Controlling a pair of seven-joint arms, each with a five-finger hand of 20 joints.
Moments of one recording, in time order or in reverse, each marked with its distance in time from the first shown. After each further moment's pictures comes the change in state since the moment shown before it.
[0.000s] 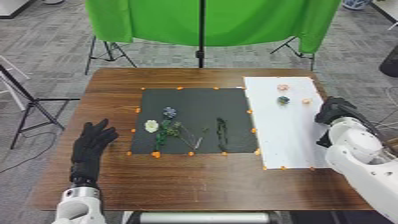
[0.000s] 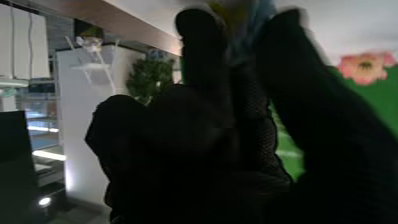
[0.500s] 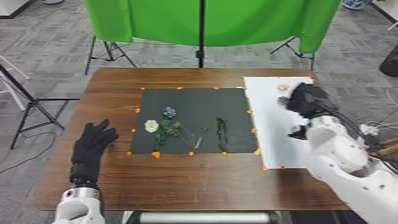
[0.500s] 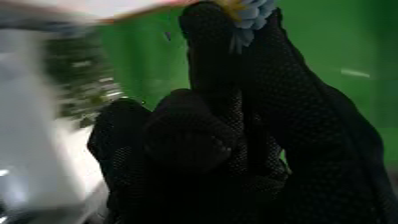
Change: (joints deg) left arm 0.2 0.0 -0.1 0.0 0.0 -0.4 -0.3; right arm 1.8 0.9 -8.1 -15.2 0.2 11.4 -6.1
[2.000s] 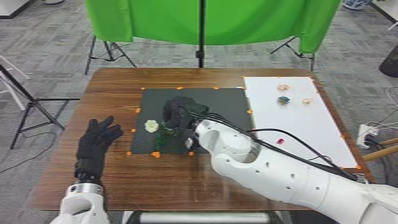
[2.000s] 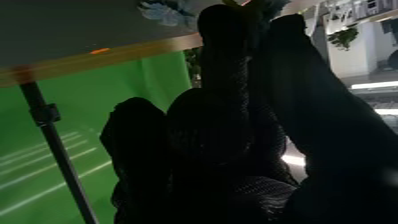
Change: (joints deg) left arm -2.2 0.1 1.0 0.9 -0.1 -1.4 -0.5; right arm 28.7 -27.0 -36.4 14.7 2.6 -8.2 -13.6
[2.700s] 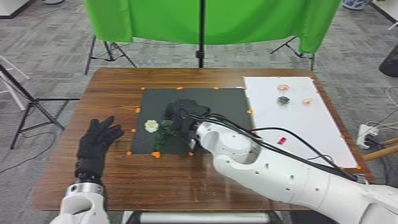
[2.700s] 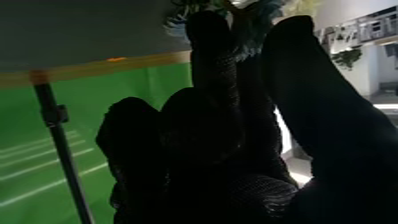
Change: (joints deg) left arm -0.2 0.1 0.0 0.1 0.0 -0.2 -0.5; right arm -0.2 0.1 0.1 0.6 -2.9 -3.3 1.1
